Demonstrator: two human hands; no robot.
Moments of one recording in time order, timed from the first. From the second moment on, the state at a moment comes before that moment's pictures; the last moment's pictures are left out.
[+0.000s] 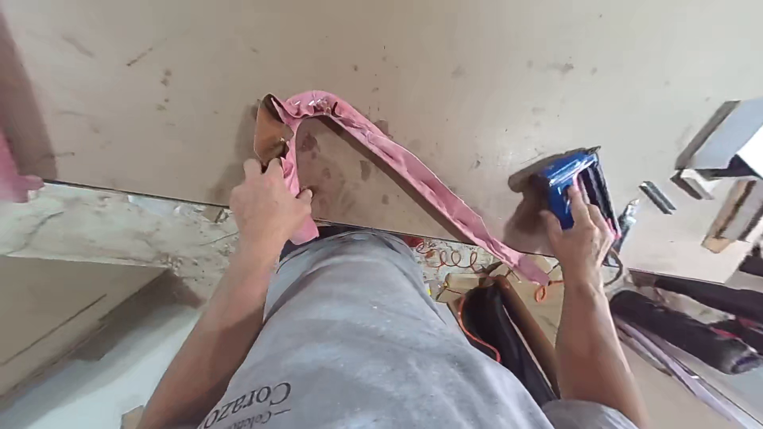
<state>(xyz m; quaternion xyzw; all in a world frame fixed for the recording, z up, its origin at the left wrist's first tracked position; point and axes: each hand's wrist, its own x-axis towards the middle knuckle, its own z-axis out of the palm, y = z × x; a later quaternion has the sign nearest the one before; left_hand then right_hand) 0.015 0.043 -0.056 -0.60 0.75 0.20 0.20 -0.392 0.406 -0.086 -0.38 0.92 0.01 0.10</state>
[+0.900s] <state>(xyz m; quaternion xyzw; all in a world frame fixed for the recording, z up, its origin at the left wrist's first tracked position) 0.016 -0.044 -0.047 -0.41 0.83 0.34 0.16 -0.048 0.118 -0.084 -0.37 0.78 -0.27 0.41</state>
